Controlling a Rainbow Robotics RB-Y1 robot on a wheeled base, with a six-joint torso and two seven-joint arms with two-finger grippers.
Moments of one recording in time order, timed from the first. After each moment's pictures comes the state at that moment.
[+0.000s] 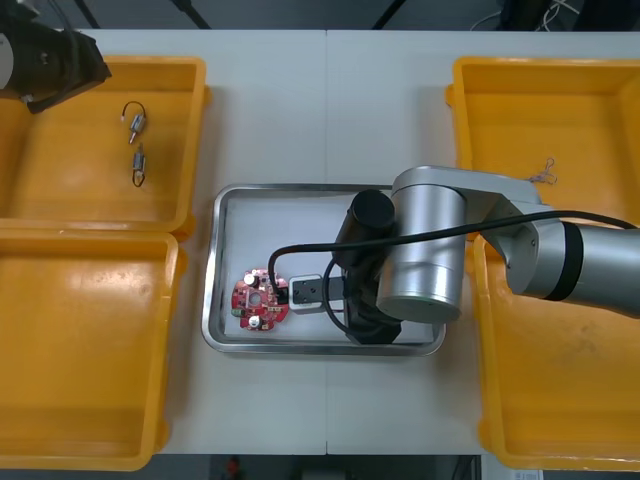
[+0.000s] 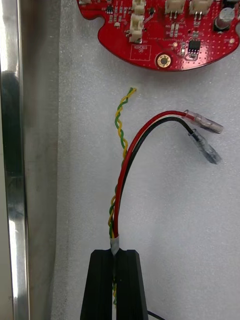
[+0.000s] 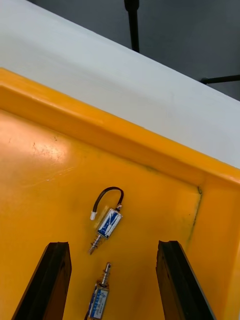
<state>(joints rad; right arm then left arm) -0.98 -0.67 1.14 -1.90 -0.87 1.39 1.80 -0.85 1.03 -0.46 -1.39 0.84 0.96 -0.72</state>
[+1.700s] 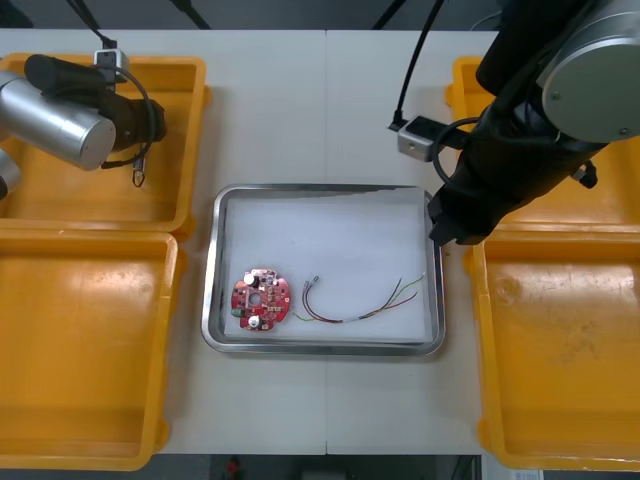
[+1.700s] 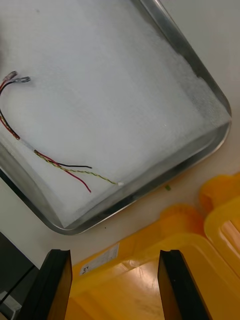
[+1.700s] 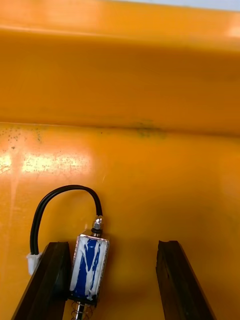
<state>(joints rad) -0.99 -0.93 0.64 -1.94 -1.25 1.67 1.36 -0.94 0.78 -0.70 -0.96 0.74 0.58 -1.02</state>
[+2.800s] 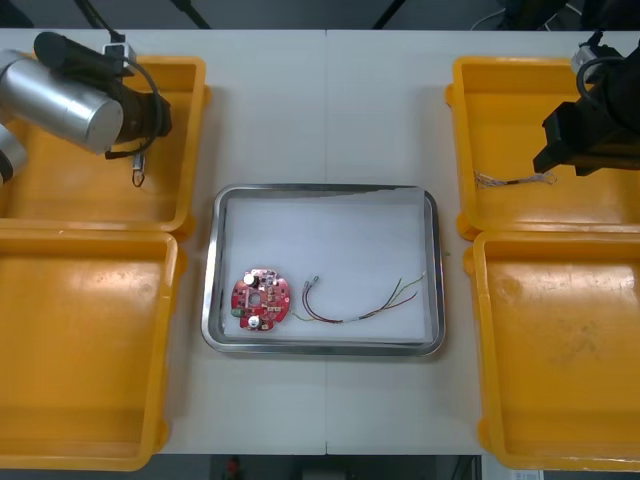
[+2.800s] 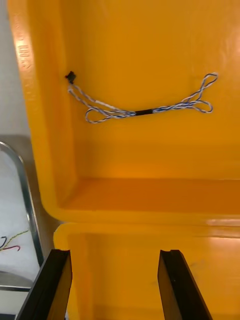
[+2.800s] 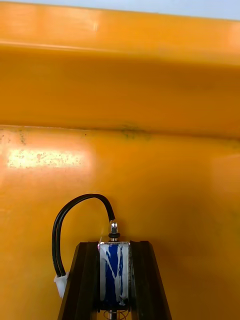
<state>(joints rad) -0.85 -1.06 0.35 -1.69 -1.17 1.67 0.96 -1.01 0.78 -0.75 -0.94 0.80 0.69 -1.03</state>
